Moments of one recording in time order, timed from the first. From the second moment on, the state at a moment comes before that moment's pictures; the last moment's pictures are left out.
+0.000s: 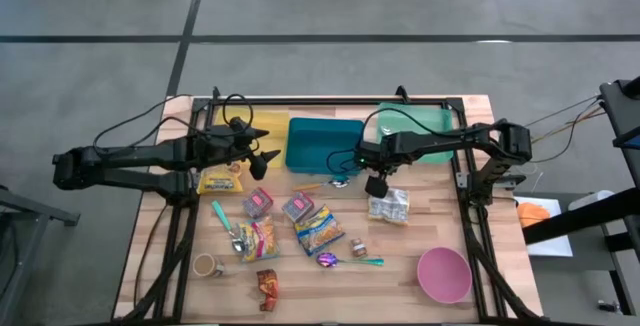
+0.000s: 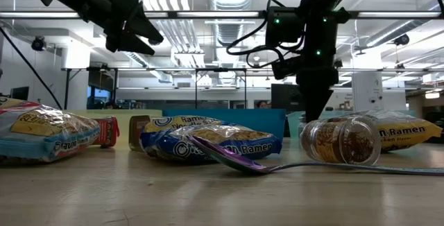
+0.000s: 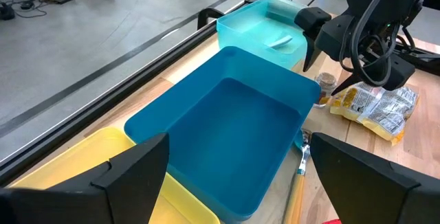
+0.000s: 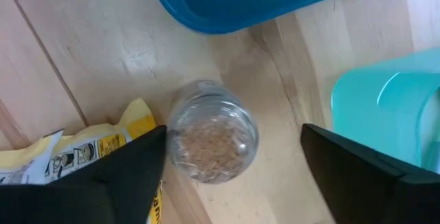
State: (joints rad) left arm 0.20 0.89 0.59 -0.17 -0.26 -0.22; right arm -0.17 1.67 1.04 -0.78 0.13 0.21
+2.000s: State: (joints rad) left arm 0.20 0.89 0.59 -0.18 -0.26 -0.22; right arm -0.14 1.38 1.10 -0.87 0.09 0.34
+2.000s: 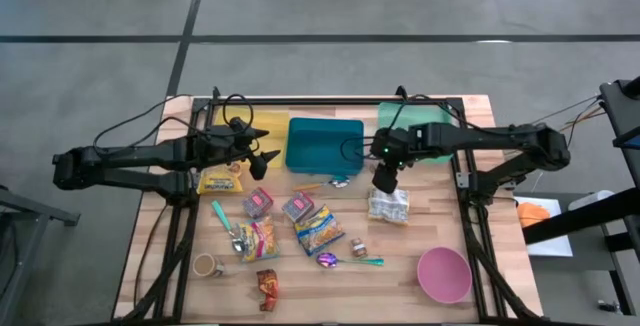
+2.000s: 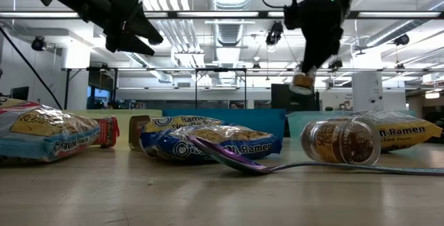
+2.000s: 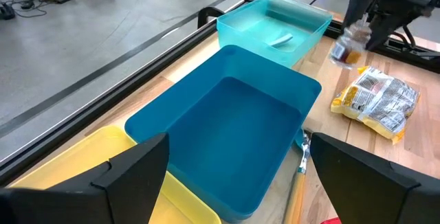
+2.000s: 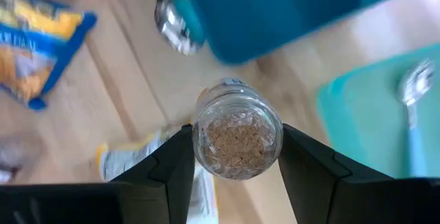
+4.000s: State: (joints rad) left arm 0.20 0.89 0.59 -0.20 -0.26 -0.21; right arm -0.30 1.98 1.47 -0.90 -0.05 -0.03
